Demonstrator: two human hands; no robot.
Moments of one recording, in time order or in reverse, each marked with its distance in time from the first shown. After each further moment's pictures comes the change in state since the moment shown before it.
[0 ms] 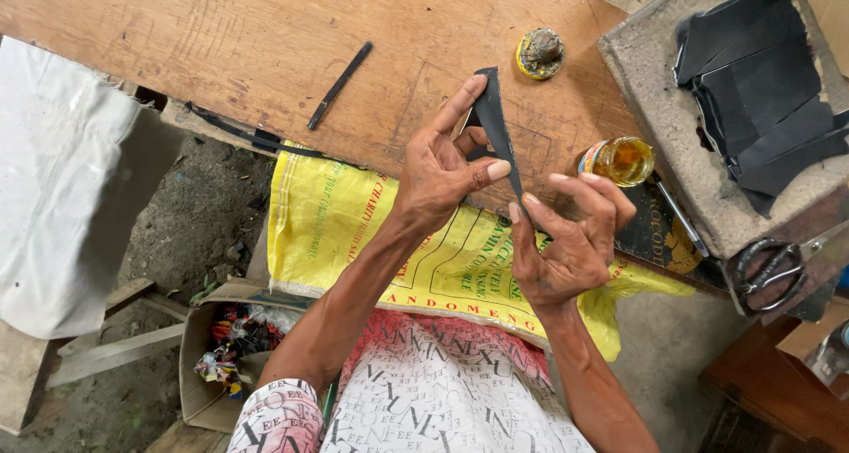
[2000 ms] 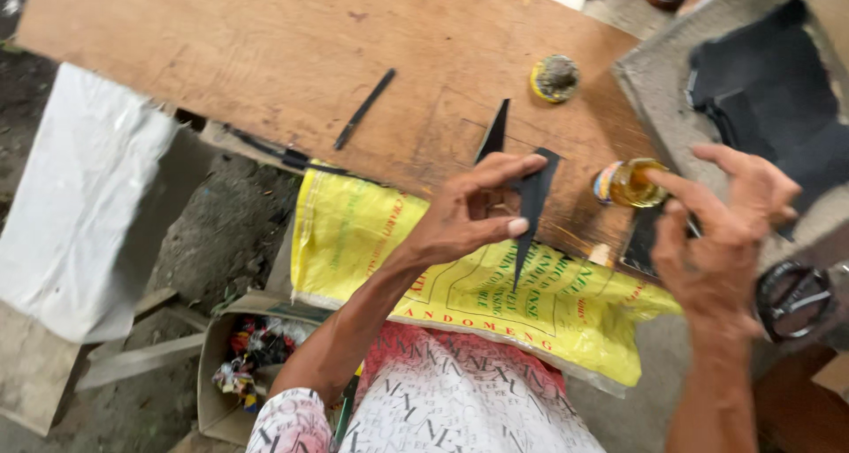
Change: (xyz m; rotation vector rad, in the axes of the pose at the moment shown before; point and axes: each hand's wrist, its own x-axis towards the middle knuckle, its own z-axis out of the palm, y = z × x) left_hand -0.020 0.010 -0.003 0.267 -0.233 -0.154; right_hand 0.067 0.056 -0.085 -0.486 -0.429 0.008
